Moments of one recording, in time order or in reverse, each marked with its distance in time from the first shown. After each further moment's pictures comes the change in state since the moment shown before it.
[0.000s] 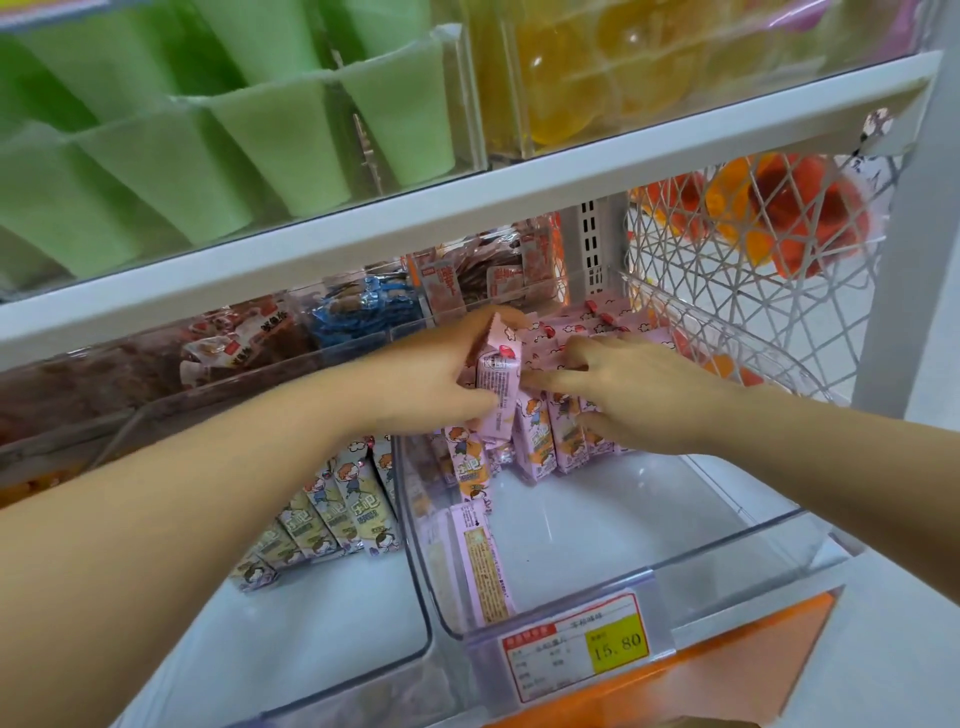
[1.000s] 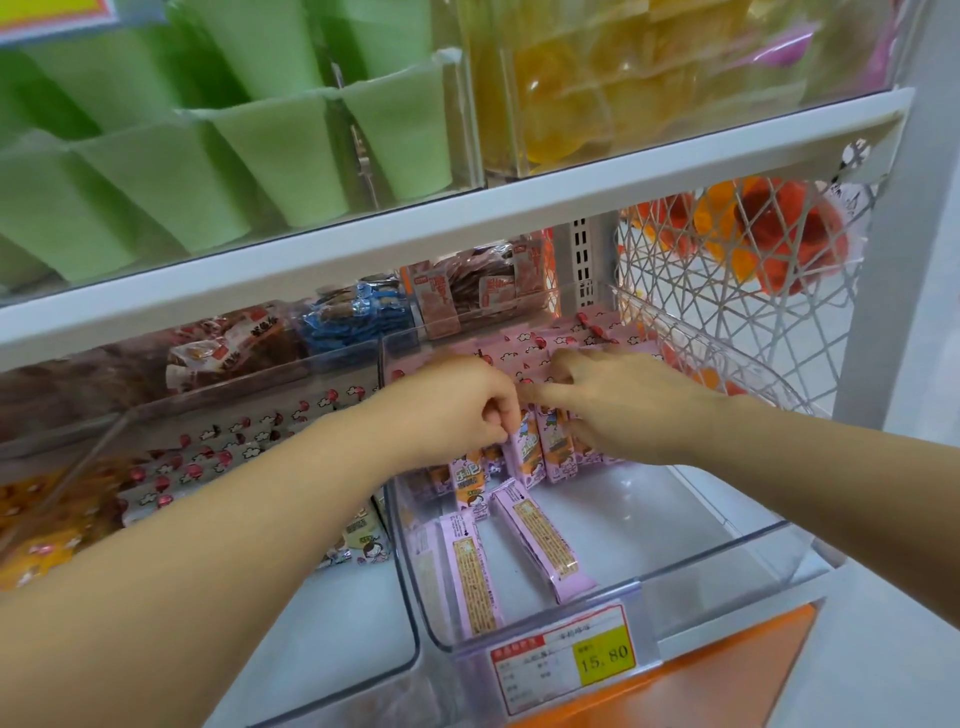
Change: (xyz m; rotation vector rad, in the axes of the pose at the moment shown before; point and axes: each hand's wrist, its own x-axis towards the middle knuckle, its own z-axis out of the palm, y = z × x) left_hand 0.014 0.006 0.023 0.201 -0.004 -0.059; right_hand 0.003 -0.004 -0.004 -0.069 0.000 -0.044
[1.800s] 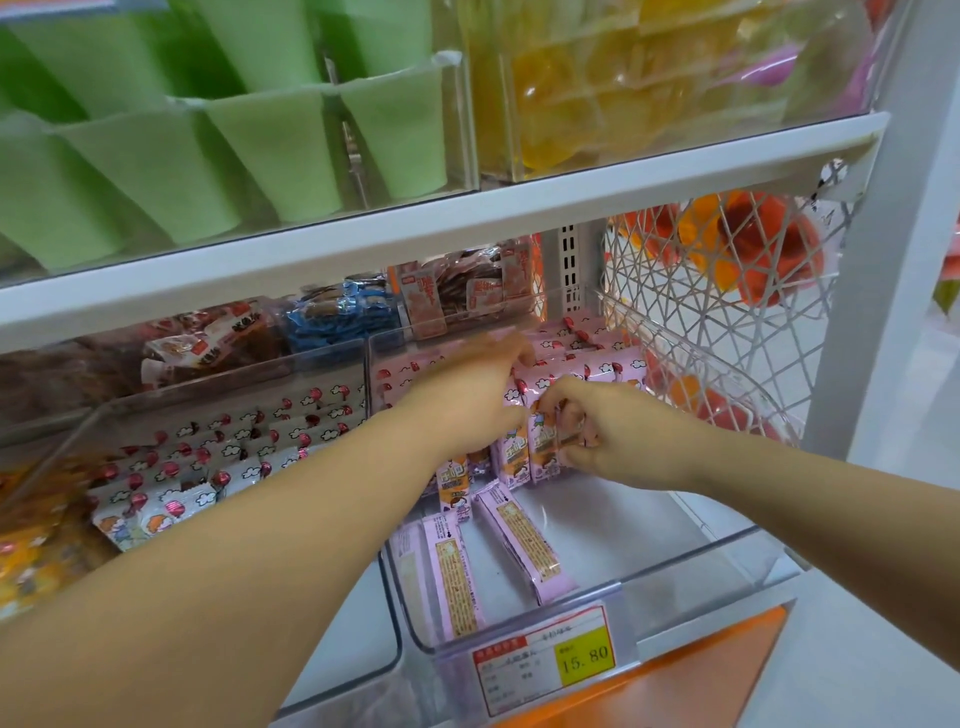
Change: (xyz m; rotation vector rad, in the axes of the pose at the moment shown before) left_hand 0.025 0.007 0.018 0.010 0.177 -0.048; right_hand -0.017 -0.008 0.000 0.635 -0.196 0.382
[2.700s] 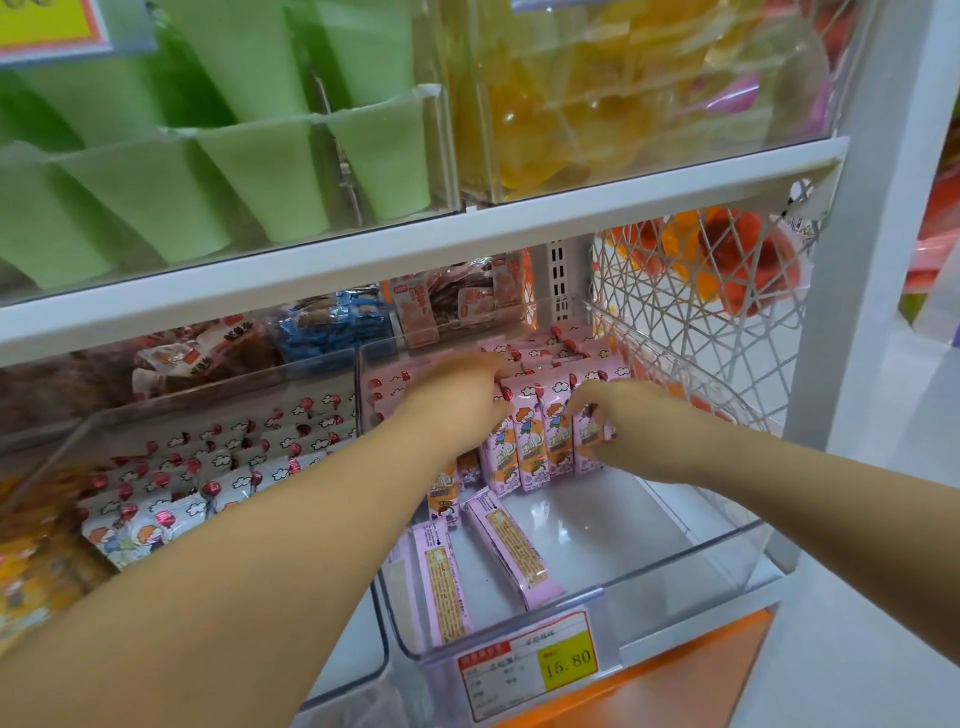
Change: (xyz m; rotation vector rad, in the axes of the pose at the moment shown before) left_hand 0.010 0.004 0.004 -0.008 0.015 -0.125; right_hand -0.012 0.006 -0.018 -0.089 -0.025 0.217
